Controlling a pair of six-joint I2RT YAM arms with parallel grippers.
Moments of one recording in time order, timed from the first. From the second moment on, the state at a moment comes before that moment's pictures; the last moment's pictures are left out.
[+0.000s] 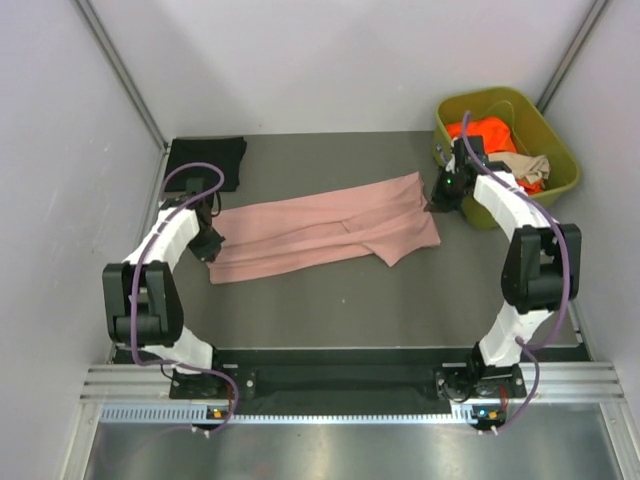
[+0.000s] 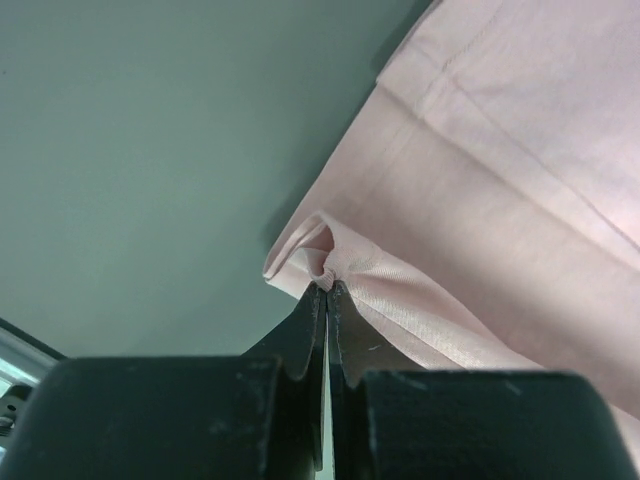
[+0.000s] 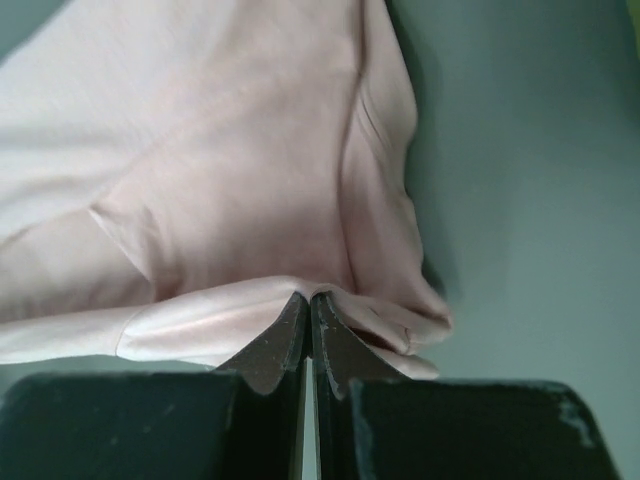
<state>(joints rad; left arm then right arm) 0.02 1.54 1.11 -0.85 -0.29 -0.73 0.09 1.75 1.38 -0.65 -0.18 0.41</state>
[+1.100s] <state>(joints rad) 0.05 1.79 1.28 -0.84 -0.30 -0.72 0.13 2.06 1.69 -0.67 -0.21 0.45</state>
